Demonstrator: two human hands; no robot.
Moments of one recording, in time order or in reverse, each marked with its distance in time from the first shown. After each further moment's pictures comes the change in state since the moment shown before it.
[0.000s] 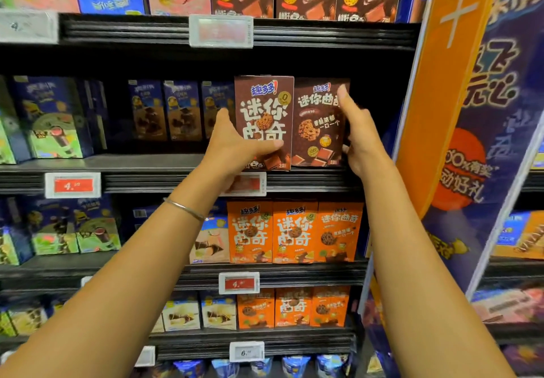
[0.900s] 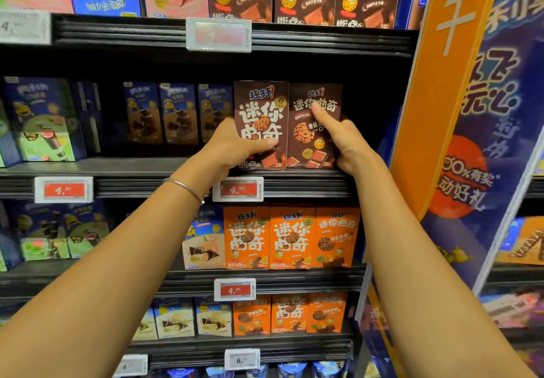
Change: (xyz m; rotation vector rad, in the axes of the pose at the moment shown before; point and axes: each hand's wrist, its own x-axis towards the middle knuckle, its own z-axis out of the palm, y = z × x) left_hand 0.042 -0.014 0.002 -0.013 -0.197 -0.020; right_hand 0.042 0.020 0.010 -0.015 -0.112 0.091
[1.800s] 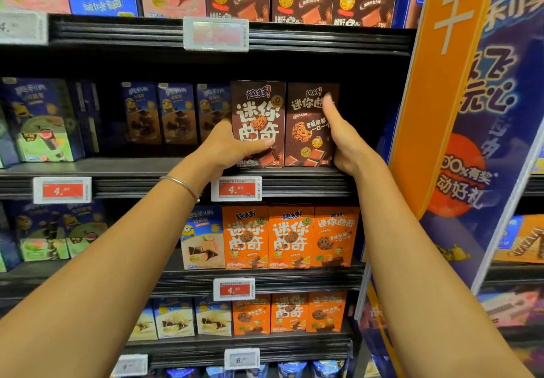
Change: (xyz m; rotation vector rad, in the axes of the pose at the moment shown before) left_hand -0.006 0.005 -0.005 0.029 -0.043 -0.040; right_hand -0.003 -0.001 -0.002 -0.066 -0.105 -0.014
